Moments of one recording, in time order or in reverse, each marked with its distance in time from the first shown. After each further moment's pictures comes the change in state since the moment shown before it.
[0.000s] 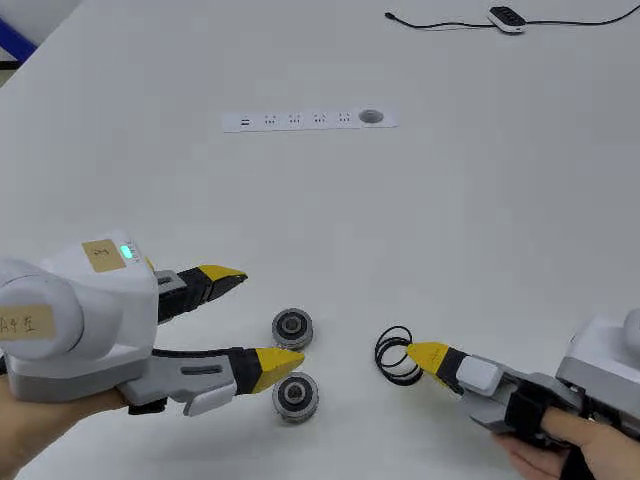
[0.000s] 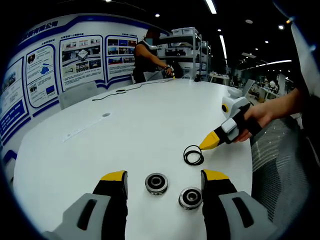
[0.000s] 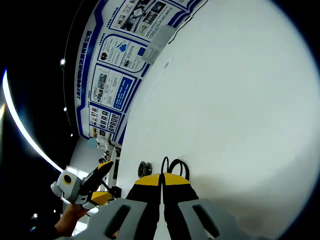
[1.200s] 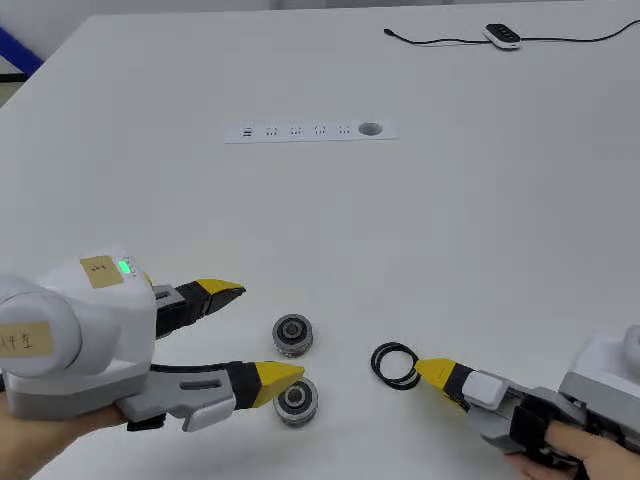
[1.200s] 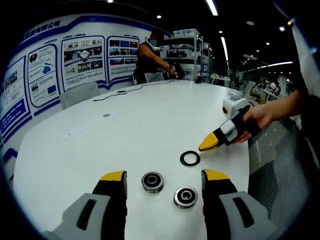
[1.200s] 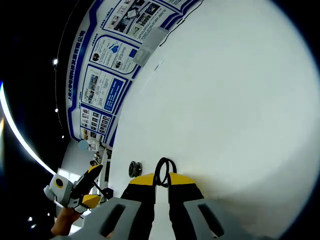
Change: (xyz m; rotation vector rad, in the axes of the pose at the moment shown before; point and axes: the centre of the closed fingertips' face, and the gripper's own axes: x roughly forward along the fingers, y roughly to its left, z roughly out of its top) left arm -0.008 -0.008 0.001 -0.010 -0.014 0.010; right arm -0.010 -0.010 0.002 -0.009 -0.022 -0.084
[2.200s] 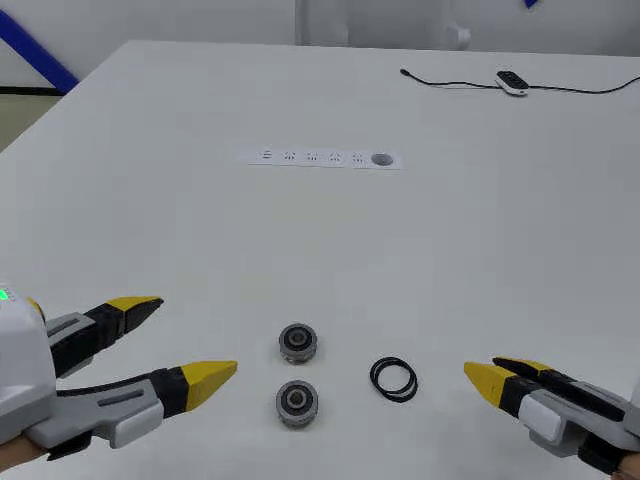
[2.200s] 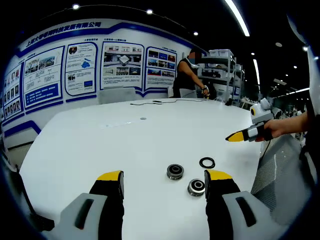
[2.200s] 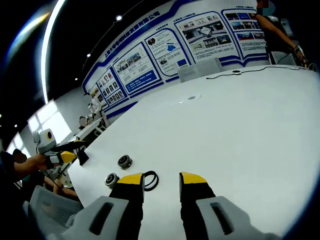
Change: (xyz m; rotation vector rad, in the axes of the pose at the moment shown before) left arm -0.083 0.028 -0.014 -0.201 -0.155 0.272; right arm -0.057 0.016 0.041 -0.693 -0.082 0.012
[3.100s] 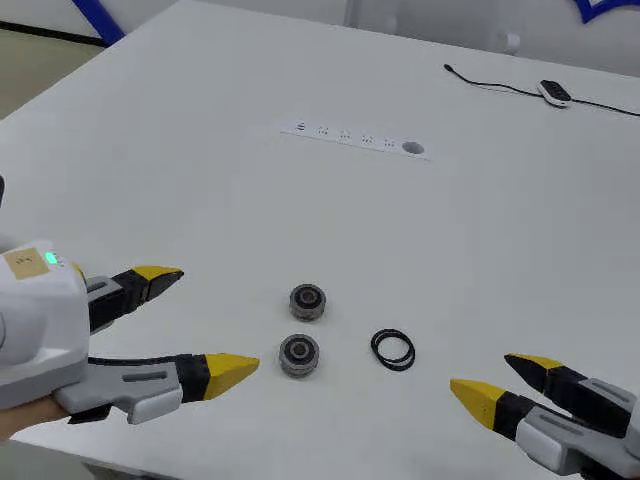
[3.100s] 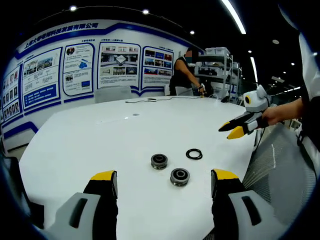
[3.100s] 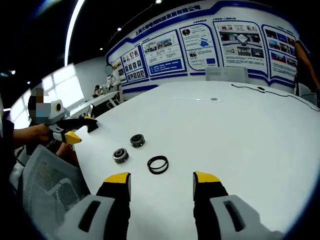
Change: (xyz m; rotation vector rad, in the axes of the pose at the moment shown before) left arm -0.006 -0.043 -0.028 0.021 0.016 -0.032; right arm -0.009 0.023 -0.017 -0.292 0.129 0.101
